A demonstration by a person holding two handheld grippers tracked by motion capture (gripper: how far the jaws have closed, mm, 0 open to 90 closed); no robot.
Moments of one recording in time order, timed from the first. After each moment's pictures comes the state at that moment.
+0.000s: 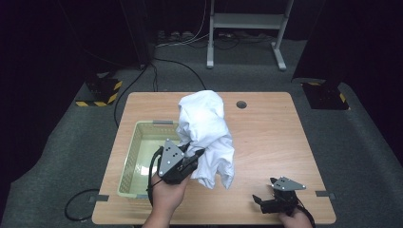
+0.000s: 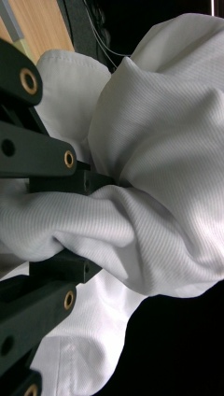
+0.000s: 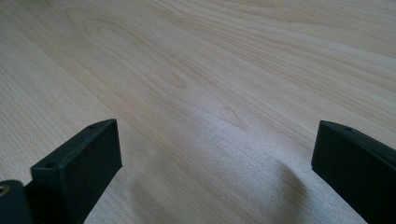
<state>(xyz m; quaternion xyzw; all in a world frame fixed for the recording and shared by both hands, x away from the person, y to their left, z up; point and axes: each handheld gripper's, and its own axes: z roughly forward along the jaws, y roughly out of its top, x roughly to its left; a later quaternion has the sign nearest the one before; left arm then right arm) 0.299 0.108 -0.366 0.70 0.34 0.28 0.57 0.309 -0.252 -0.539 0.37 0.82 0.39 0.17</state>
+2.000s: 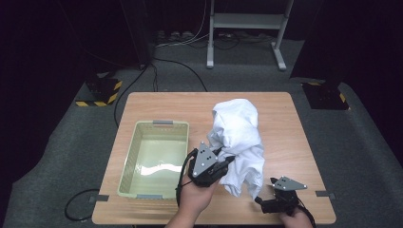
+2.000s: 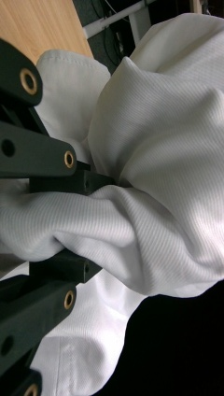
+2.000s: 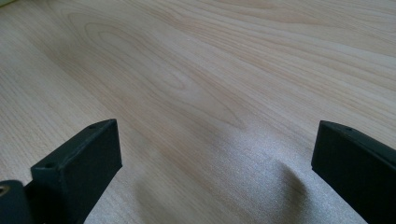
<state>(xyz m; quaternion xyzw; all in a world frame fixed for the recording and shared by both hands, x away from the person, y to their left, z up) 0.306 0.041 -0.381 0.72 0.30 0.23 0.58 0.310 -0.254 -0.539 0.38 0.82 0.40 0.16</state>
